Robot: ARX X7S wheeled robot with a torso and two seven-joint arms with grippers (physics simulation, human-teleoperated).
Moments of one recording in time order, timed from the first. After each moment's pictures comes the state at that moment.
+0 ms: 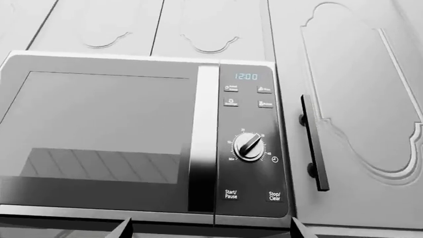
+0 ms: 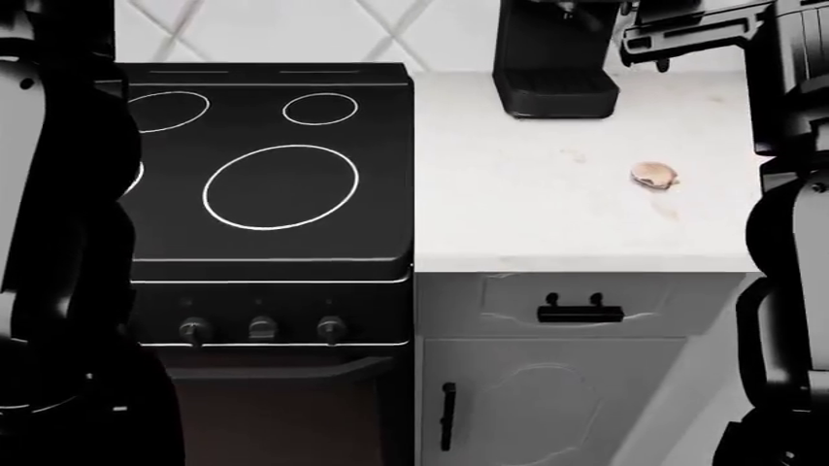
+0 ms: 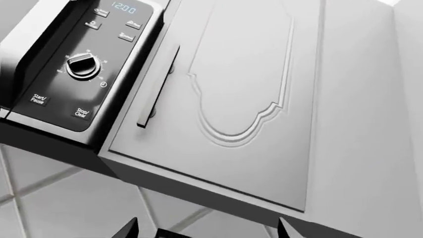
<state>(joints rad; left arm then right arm) -1.14 -0.17 0.06 0.36 -0.27 -0.60 -0.19 0.93 0.35 -0.06 -0.48 0.02 0.61 -0.01</state>
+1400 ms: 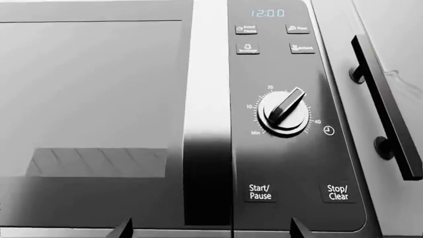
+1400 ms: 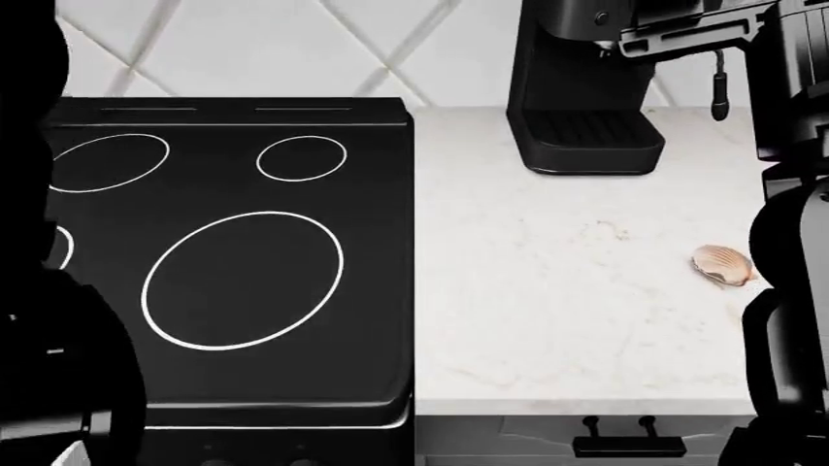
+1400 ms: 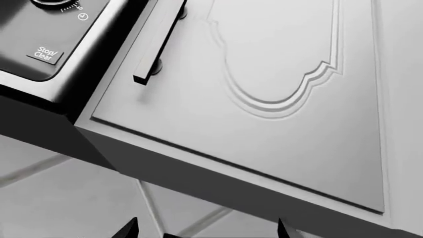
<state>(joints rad) -1.34 -0.23 0.08 0.31 -0.34 -0.78 -0.23 0.94 0.36 -0.07 -0.55 0.05 0.68 0.00</state>
